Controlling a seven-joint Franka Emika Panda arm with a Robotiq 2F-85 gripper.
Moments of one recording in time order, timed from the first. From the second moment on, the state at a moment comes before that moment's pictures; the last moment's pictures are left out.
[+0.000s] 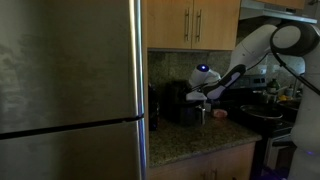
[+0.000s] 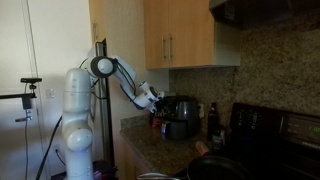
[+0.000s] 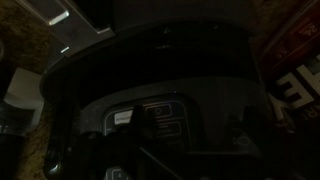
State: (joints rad) arm 0.06 0.11 0.10 -2.17 -0.98 2.90 1.24
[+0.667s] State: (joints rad) arm 0.05 0.12 0.10 -2.21 -0.78 3.03 1.20
